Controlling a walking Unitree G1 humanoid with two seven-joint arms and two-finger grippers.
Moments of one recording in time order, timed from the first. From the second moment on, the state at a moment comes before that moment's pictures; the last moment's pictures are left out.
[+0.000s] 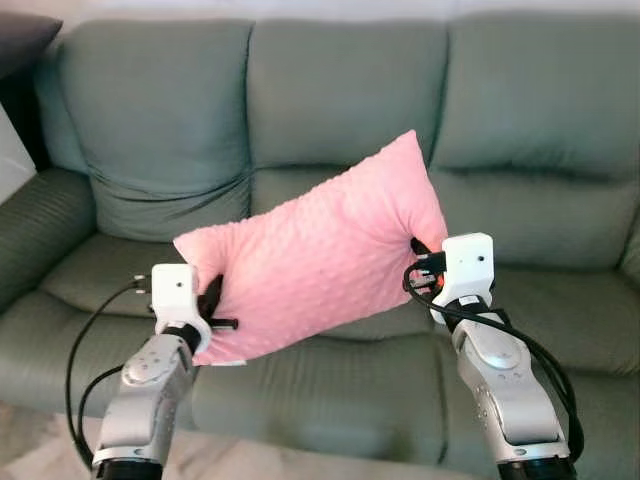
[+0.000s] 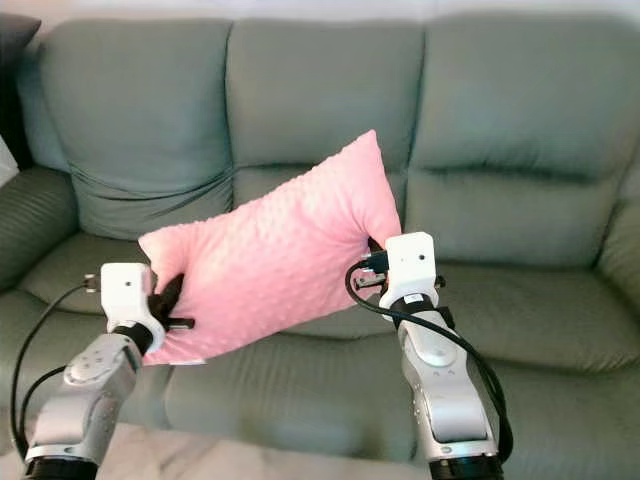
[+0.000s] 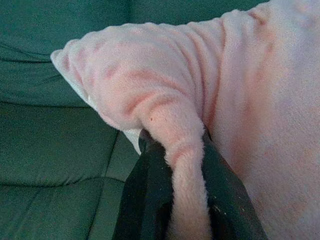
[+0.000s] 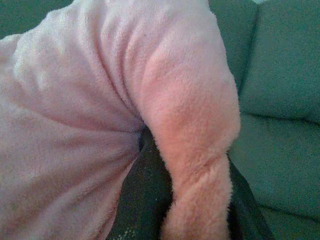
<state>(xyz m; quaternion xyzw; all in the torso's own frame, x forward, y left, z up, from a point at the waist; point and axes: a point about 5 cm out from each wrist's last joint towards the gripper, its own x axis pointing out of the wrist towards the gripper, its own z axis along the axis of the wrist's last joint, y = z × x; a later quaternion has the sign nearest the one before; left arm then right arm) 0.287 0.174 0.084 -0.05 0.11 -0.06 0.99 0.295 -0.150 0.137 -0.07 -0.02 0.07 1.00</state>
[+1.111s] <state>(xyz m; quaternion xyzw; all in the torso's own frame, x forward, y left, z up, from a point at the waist) 0.296 0.178 0.066 -0.01 0.13 -0.08 0.99 0.295 -0.146 0.125 -0.05 0.01 0.06 1.00</state>
